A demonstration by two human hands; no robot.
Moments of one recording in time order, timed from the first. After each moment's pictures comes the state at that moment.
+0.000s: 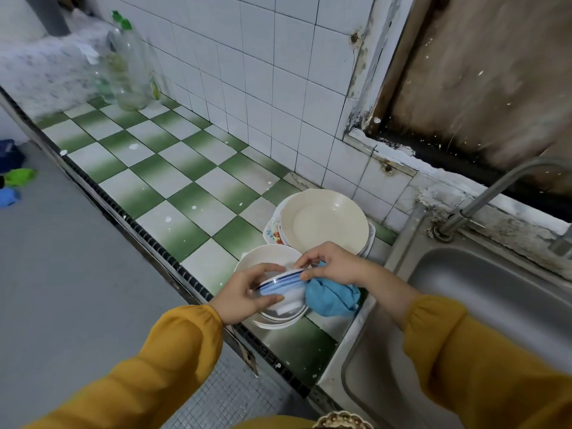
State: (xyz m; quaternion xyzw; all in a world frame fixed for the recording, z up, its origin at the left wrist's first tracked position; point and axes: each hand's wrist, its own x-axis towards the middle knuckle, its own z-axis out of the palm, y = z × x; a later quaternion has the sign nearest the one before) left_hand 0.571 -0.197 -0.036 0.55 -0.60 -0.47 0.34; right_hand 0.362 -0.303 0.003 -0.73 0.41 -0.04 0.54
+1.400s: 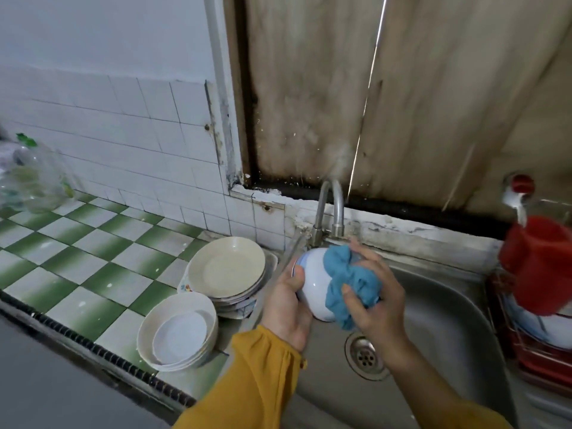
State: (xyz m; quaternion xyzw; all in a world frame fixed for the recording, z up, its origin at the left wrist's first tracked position) left_hand 0.278 -0.154 0.114 0.34 -0.19 -0.75 0.54; right_hand 0.143 -0.146 0.088 -0.64 0.45 -0.62 0.11
